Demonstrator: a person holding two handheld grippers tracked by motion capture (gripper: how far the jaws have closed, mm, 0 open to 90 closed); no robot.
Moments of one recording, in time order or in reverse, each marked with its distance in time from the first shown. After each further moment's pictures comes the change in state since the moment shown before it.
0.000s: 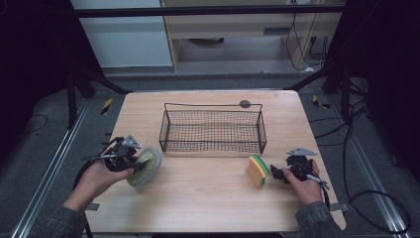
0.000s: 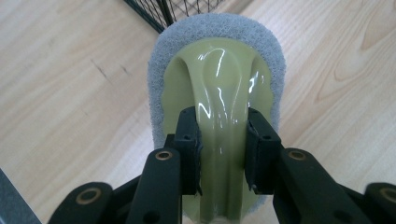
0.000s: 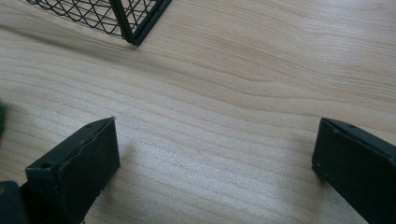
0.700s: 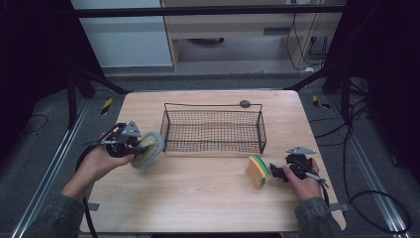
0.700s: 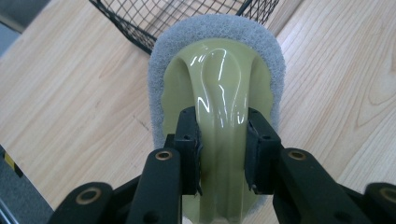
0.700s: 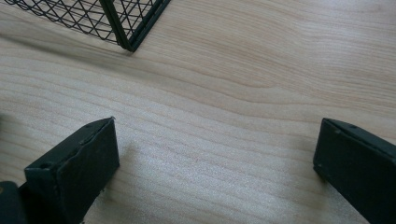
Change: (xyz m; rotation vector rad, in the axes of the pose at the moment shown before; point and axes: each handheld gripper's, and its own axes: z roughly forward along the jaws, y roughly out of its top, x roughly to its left) left arm 0.023 0.025 -0.003 -0.085 0.046 0.161; right arm 0.000 0.003 0.003 0.003 -0.007 0.011
